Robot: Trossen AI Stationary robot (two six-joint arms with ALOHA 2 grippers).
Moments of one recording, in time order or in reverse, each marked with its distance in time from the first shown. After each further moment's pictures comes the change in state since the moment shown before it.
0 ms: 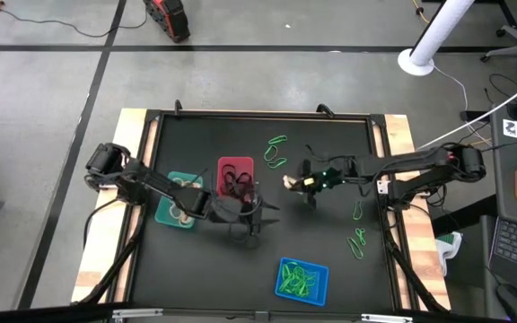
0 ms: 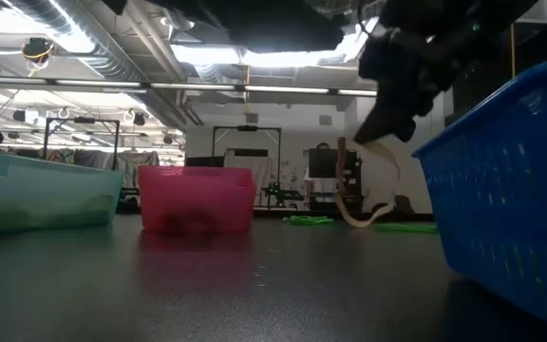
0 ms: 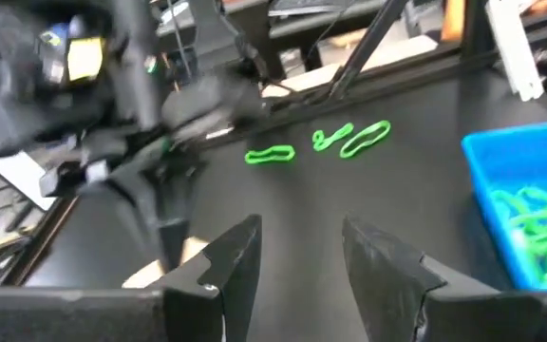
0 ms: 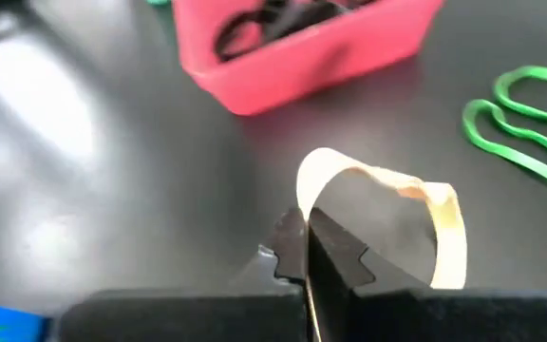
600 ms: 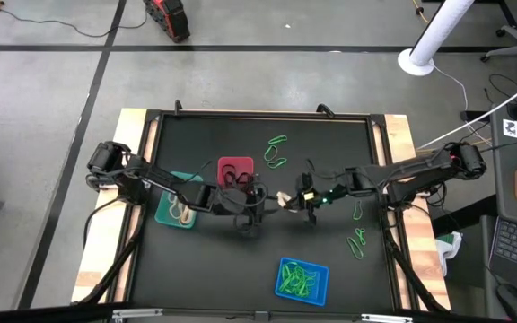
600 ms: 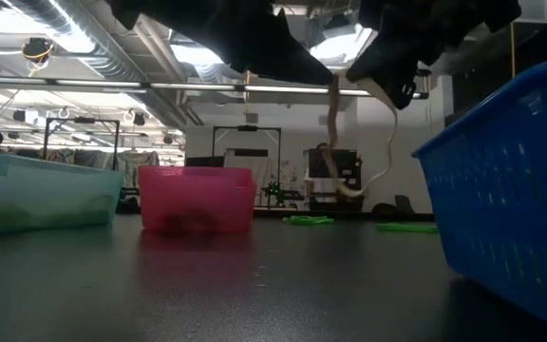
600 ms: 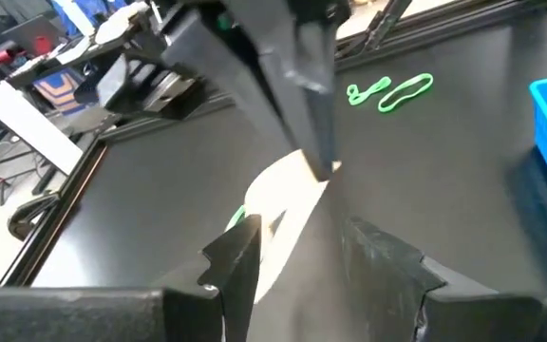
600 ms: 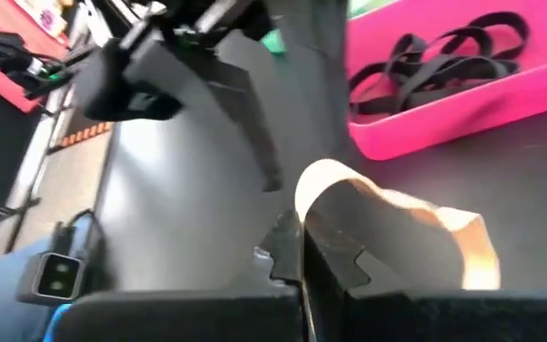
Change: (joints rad) left arm 0.068 0.000 0.000 -0.093 -0.004 0.004; right arm 0.203 0.000 0.081 0.072 0.025 0.160
